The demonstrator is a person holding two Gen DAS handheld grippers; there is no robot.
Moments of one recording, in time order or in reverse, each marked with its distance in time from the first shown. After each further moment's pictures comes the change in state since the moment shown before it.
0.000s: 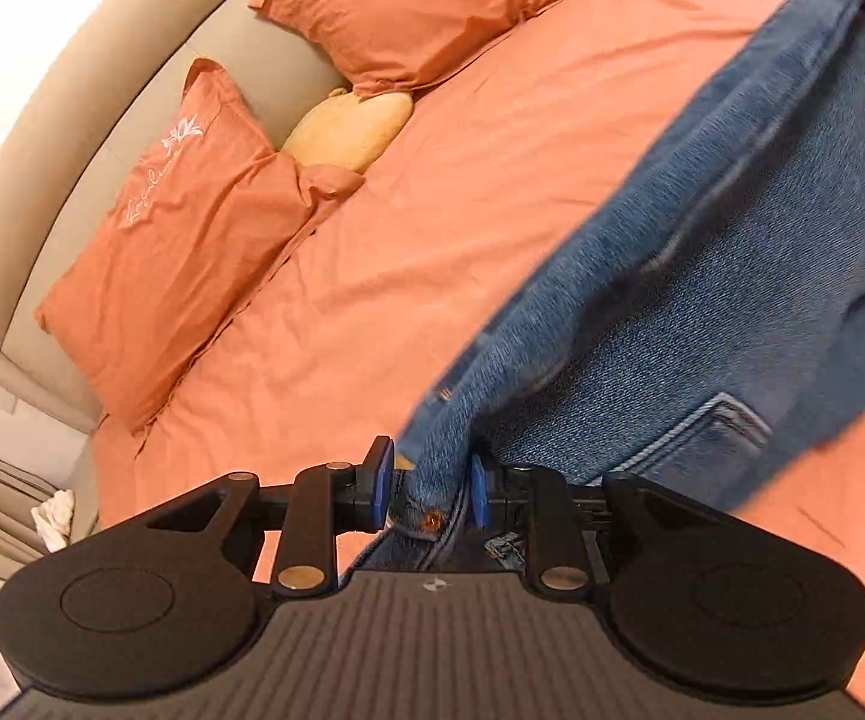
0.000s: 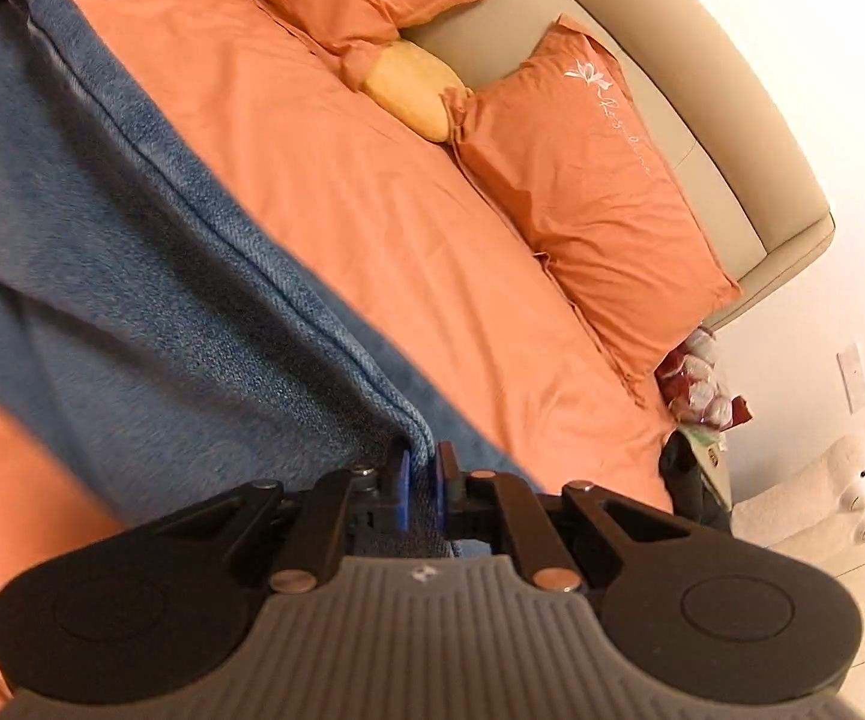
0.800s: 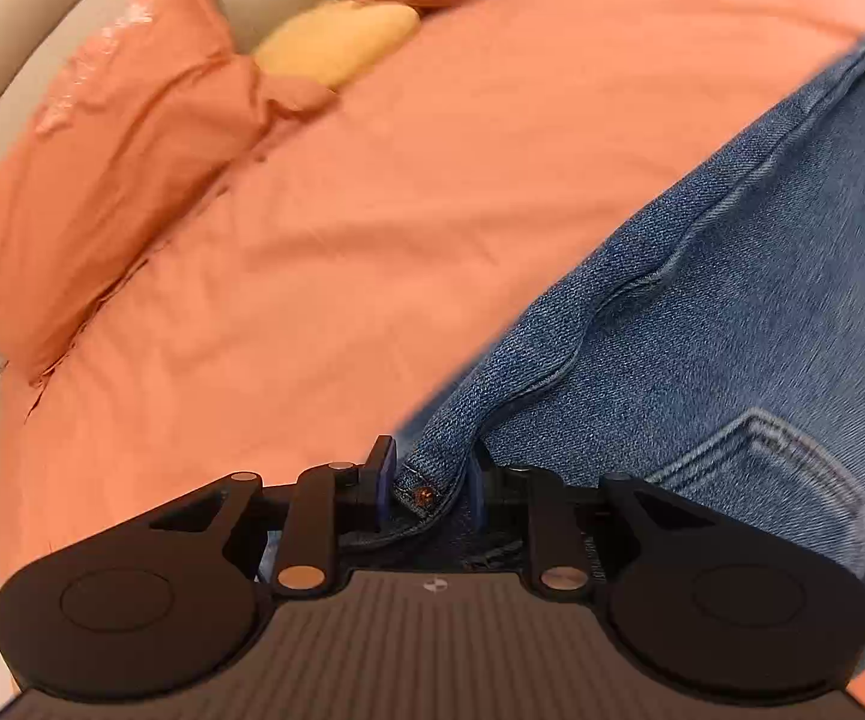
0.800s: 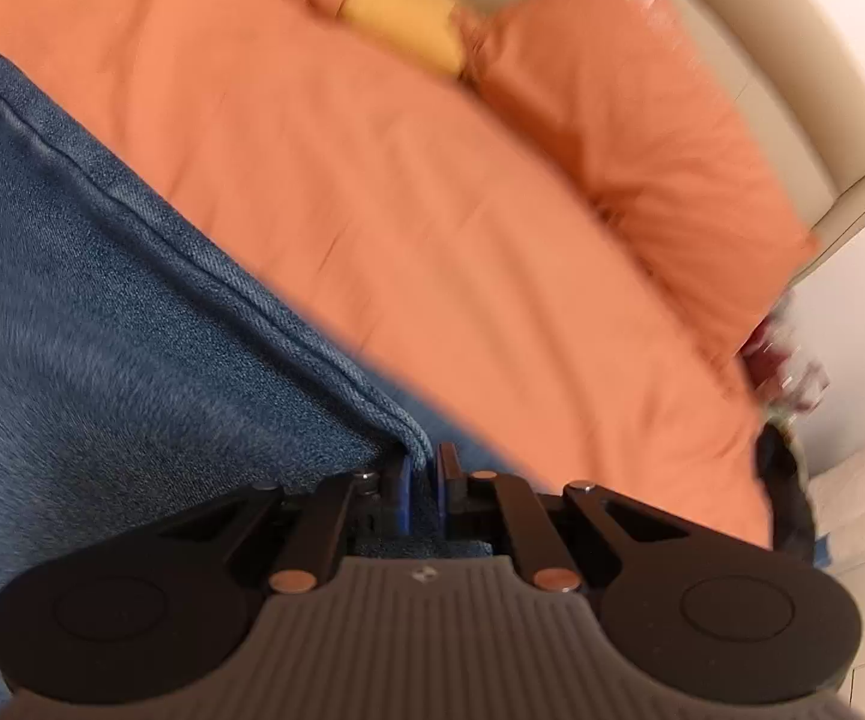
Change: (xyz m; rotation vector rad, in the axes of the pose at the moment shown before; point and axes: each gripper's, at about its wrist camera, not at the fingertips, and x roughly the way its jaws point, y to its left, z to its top) left arm 0.143 0.033 -0.006 -0.154 0.072 -0.134; right arm 0.161 -0.004 0.056 0.096 0.018 0.066
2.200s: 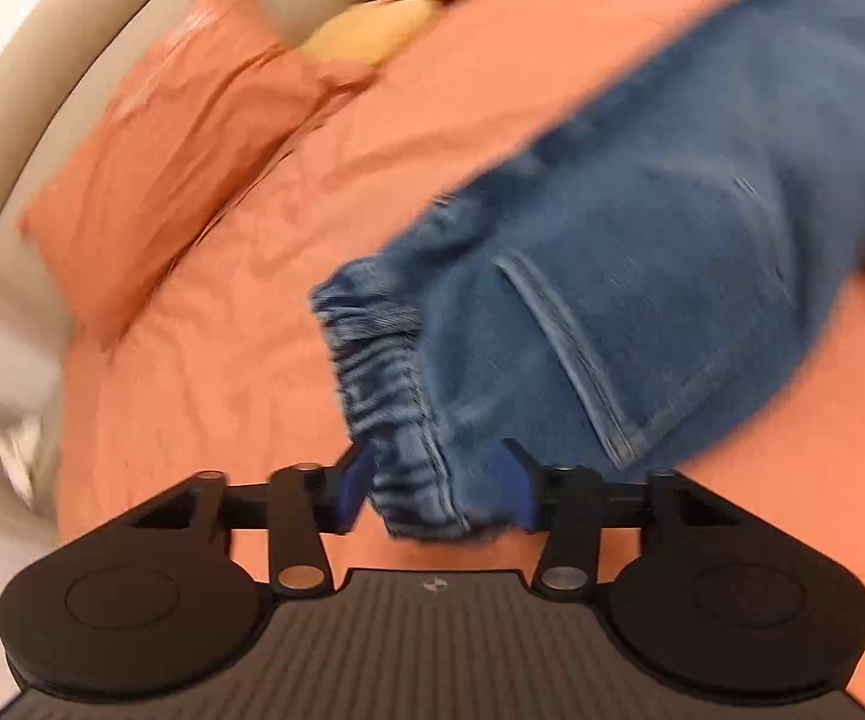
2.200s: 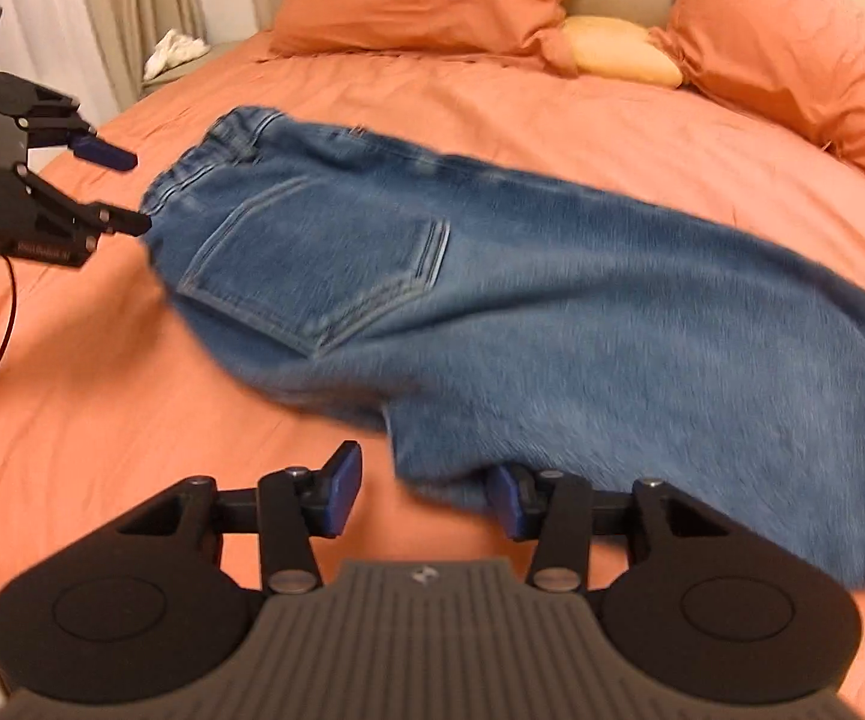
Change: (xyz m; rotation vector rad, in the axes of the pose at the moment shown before) left arm -0.049 -0.010 -0.119 0.026 -0.022 0.114; right arm -0.132 0.172 -0.024 0.377 -0.077 0.556
